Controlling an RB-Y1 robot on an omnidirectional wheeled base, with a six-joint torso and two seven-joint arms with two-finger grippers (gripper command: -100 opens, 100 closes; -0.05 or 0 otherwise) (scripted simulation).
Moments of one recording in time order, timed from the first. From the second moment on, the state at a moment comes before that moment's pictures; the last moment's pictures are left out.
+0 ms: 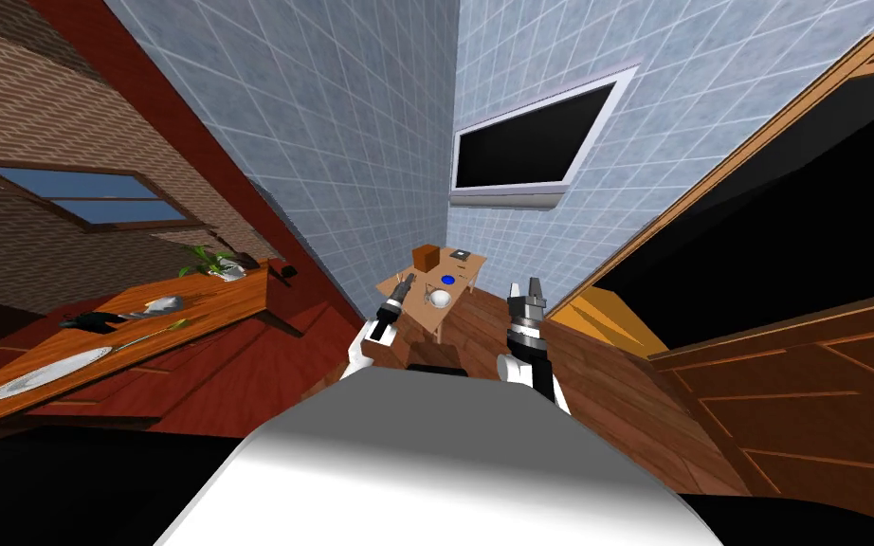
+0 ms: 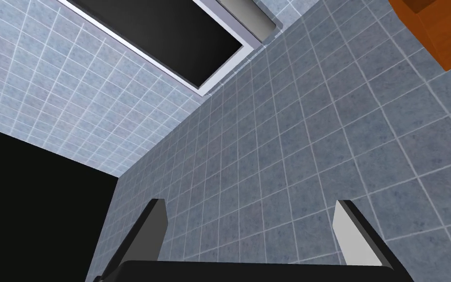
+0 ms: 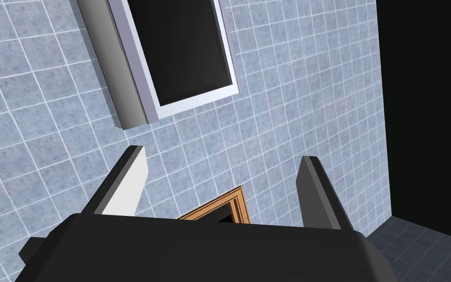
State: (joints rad) left arm 0.14 0.15 -0.10 -1.82 -0.36 -0.24 -0.19; right arm 0.48 0.04 0.03 -2.22 -0.01 -0.45 -0.02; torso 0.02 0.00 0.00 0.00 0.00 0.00
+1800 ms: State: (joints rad) left arm -0.09 0.23 -0.13 -1.29 -0.54 -0.08 -0.39; right arm 0.48 0.04 0.03 -2.22 -0.01 -0.45 -0.02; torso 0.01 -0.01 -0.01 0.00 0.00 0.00
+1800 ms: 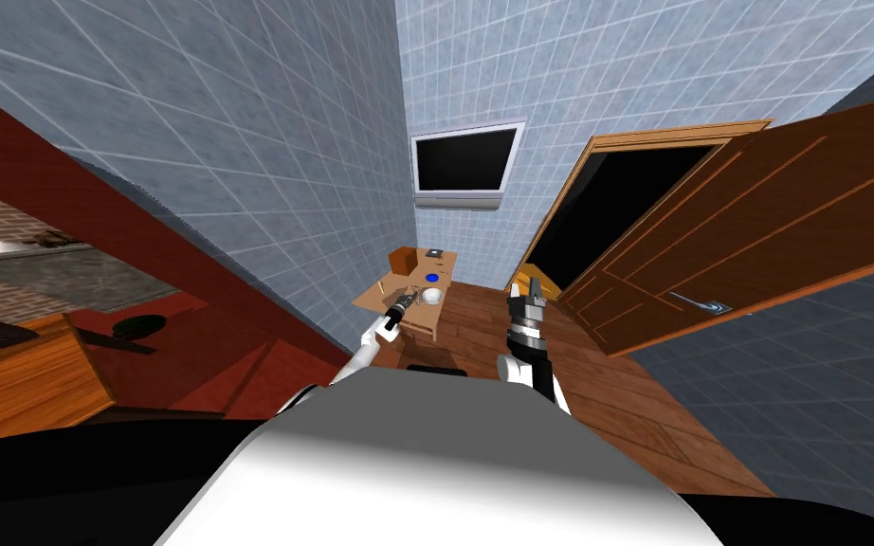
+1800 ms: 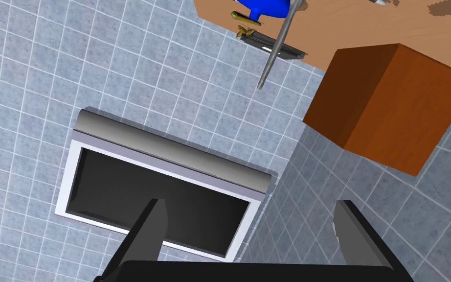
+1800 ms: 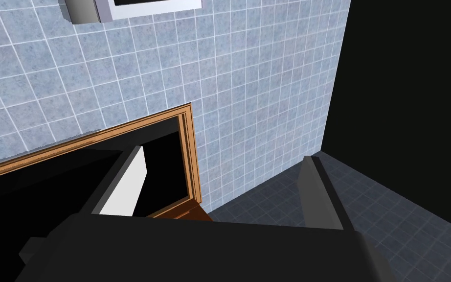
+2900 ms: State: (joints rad) left arm -0.18 0.26 -0.14 -1.03 -0.60 -0.05 -0.48; right arm 0.48 0.04 0.03 -2.22 -0.01 -0.45 -0.02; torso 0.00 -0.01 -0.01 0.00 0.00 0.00
